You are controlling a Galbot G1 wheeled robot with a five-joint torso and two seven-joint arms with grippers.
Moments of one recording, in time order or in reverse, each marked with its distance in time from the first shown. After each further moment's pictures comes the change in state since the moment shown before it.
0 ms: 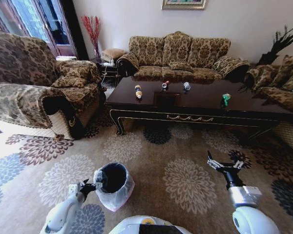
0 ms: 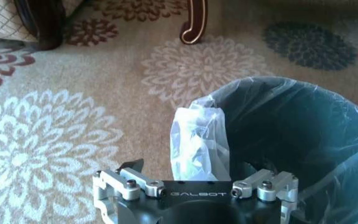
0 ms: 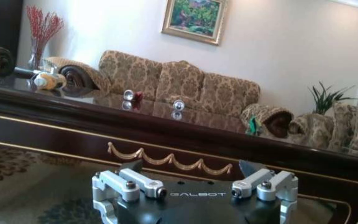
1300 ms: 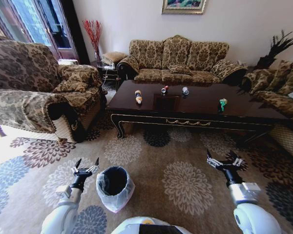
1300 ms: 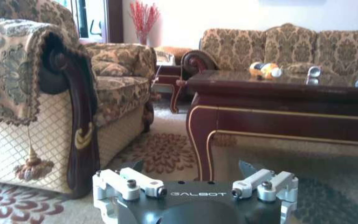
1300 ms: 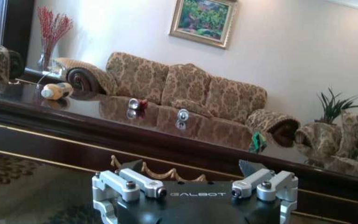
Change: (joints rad) left arm 0.110 -0.083 -0.038 -0.139 -0.014 -0.592 -0.079; right arm 0.022 -0.029 -0.008 0.013 -0.009 -0.045 -0.012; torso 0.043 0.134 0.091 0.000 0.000
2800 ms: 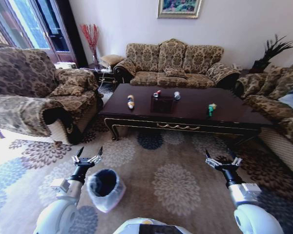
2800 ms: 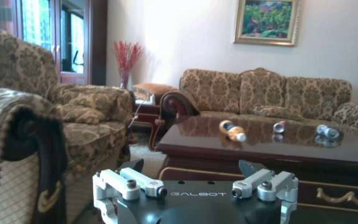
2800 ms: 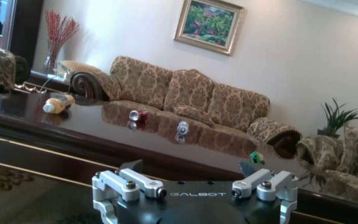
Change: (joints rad) left arm 0.008 0.024 0.009 -0.232 -0.047 0.070 -0.028; right arm -0.012 0.003 0.012 0.019 -0.017 -0.012 -0.019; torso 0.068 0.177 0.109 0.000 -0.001
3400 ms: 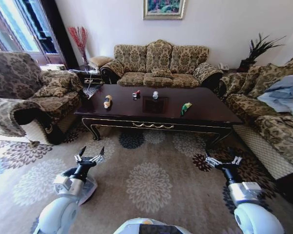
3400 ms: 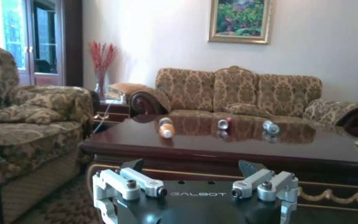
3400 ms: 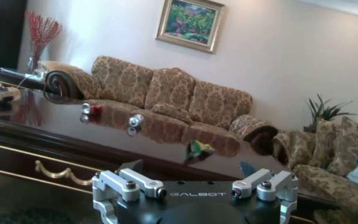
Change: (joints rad) left arm -0.006 0.008 0.008 0.003 0.000 -0.002 0.010; right arm 0.005 0.004 -0.001 0.019 -0.004 -0.010 -0.012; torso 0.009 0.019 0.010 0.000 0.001
